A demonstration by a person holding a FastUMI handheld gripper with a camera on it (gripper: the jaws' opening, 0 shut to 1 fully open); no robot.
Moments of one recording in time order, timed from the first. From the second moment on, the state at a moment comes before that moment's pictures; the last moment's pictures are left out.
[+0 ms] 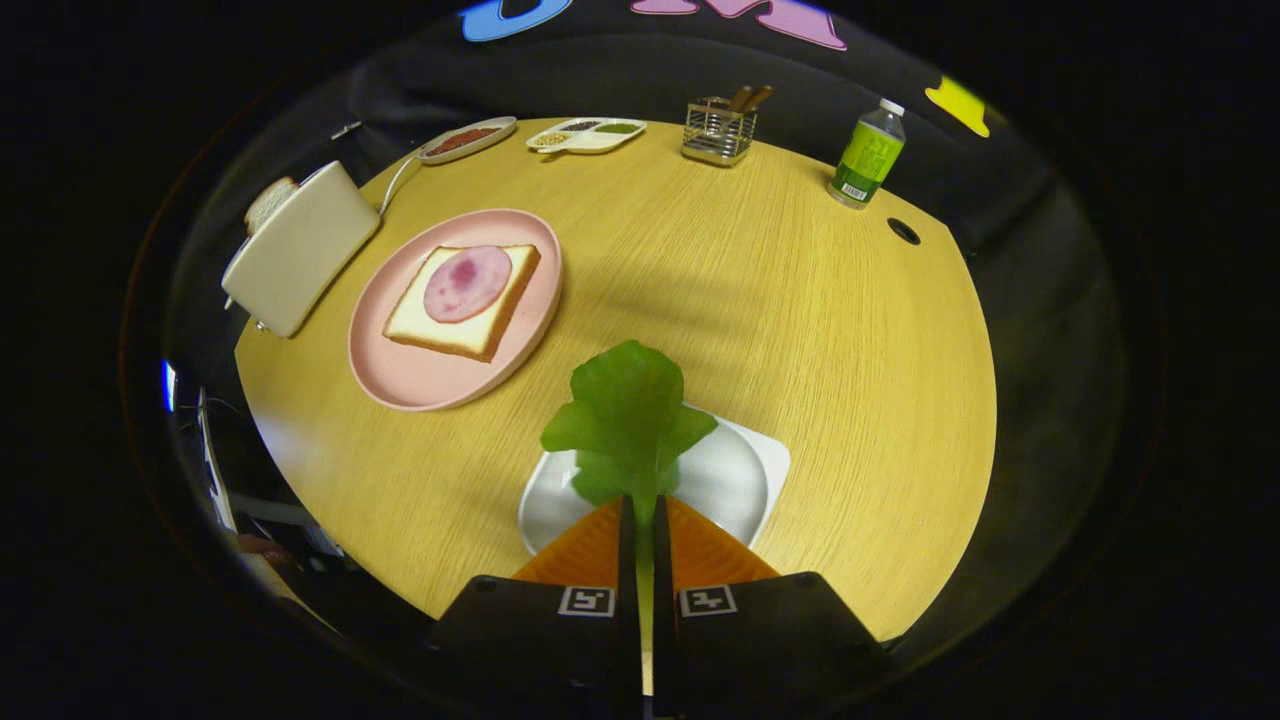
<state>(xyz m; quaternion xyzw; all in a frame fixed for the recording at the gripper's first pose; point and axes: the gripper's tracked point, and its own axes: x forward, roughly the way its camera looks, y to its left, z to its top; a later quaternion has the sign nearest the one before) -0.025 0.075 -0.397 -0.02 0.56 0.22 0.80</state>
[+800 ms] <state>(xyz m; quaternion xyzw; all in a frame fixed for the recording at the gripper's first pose) 0.025 0.201 -0.286 -0.01 0.50 0.30 0.82</state>
